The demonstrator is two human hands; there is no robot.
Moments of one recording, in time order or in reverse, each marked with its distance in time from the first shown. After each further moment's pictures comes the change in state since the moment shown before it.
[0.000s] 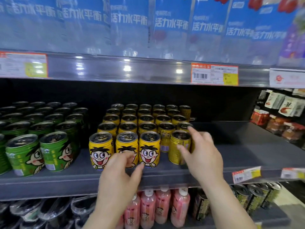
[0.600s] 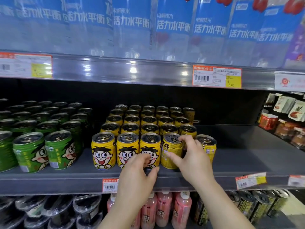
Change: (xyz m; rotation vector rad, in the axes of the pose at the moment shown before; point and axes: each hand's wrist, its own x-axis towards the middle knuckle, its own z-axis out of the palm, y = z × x) left_hand 0.001 0.015 0.035 -0.049 -0.076 -0.002; right_hand 0.005 0.002 0.020 0.147 -0.172 0.005
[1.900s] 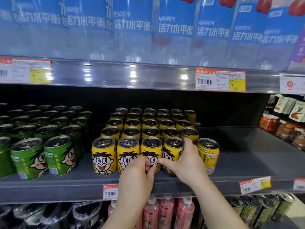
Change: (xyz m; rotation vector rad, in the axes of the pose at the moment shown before) left_hand 0.014 -0.010 0.010 0.115 0.039 -0.020; right_hand 0.011 -0.010 0.013 0.178 -0.120 0.137
